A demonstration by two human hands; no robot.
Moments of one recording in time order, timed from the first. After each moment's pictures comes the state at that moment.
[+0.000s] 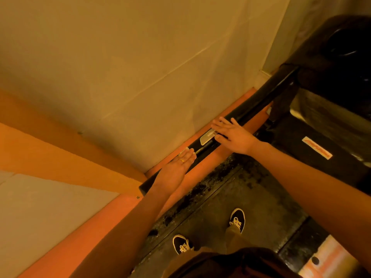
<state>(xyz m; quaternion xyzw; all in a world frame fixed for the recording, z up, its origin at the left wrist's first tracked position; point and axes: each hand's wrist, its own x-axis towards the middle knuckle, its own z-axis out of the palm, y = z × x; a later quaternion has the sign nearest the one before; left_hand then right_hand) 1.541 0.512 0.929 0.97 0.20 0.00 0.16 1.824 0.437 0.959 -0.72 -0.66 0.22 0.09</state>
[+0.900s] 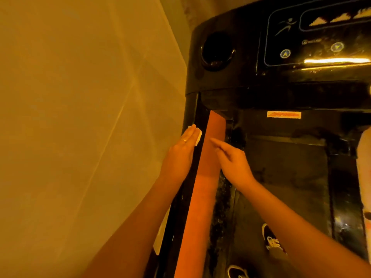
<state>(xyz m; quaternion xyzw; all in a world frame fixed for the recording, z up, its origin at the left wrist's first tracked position) 1.906 0.557 0.953 0.98 -0.03 0.08 0.17 1.939 0.377 0.923 -0.75 -0.13 0.15 0.63</state>
